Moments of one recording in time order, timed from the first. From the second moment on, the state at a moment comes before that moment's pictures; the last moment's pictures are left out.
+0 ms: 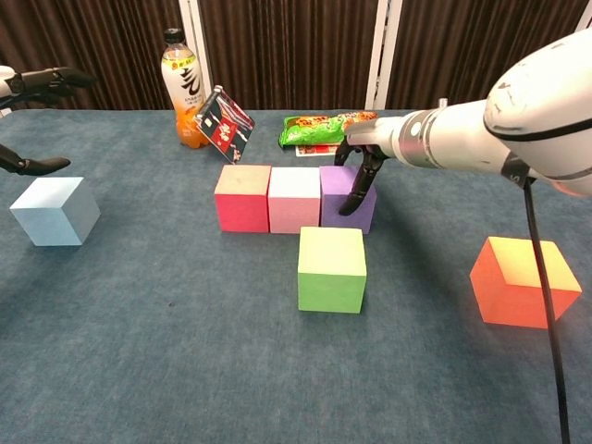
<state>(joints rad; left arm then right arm) -0.54 -1.29 -0.13 -1.46 1.42 1.14 -0.25 1.25 -1.64 0.14 -1.22 -0.23 0.72 -0.59</state>
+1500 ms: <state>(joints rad) -0.54 -1.29 -0.13 -1.46 1.40 1.12 -0.24 1.18 -1.59 0.13 -1.19 -0.32 0.68 -0.52</state>
